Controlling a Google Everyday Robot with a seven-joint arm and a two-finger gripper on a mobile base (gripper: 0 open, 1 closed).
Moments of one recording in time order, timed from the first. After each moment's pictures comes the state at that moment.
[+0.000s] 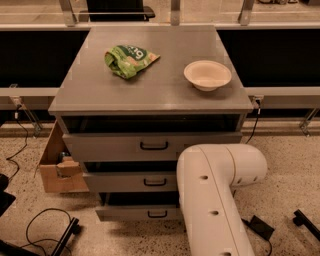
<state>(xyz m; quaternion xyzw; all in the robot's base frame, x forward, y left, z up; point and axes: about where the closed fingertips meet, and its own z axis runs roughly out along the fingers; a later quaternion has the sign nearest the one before) 0.590 -0.135 0.185 -0.63 0.77 -0.06 0.06</state>
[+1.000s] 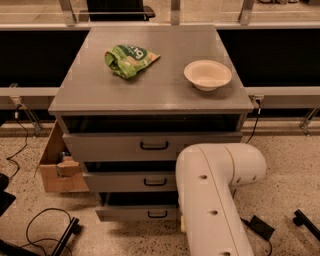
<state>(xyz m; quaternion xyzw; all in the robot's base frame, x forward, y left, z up) 0.589 -0.134 0.186 -0.63 0.77 -0.06 0.06</state>
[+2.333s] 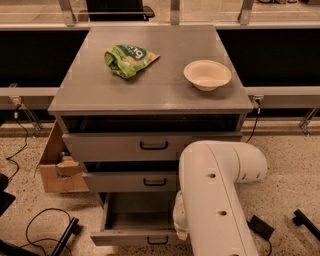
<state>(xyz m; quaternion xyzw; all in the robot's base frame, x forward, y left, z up) 0.498 -0.102 0.186 -0.60 0.80 -0.02 0.00</state>
